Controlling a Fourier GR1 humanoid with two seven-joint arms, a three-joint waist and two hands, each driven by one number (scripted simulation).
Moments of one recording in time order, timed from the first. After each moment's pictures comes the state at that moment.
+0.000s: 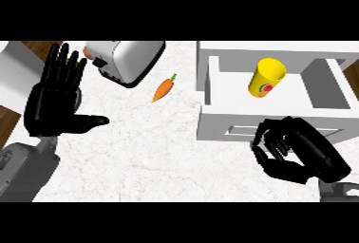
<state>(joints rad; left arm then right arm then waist) -0.36 0.54 -0.29 -1.46 0.85 0.25 -0.32 -0.11 -0.35 0.16 -1.81 0.50 0.30 -0.08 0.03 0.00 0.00</state>
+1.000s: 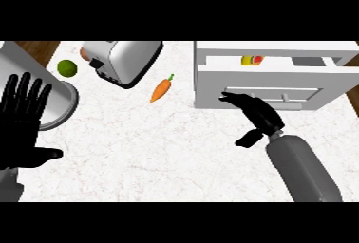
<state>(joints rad) -0.09 0.56 -0.08 -1.48 0.83 -0.04 -0.35 -0.49 -0.21 0.16 -0.94 0.81 0.03 -0.35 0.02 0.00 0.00</state>
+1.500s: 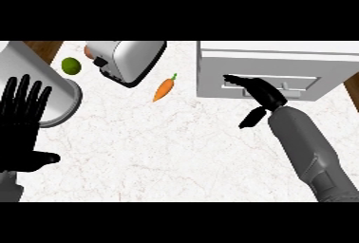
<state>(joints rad) -0.08 0.53 -0.04 -1.48 0.81 -0.10 -0.34 -0.79 -0.23 0.02 -0.48 0.79 0.04 -0.52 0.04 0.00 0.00</state>
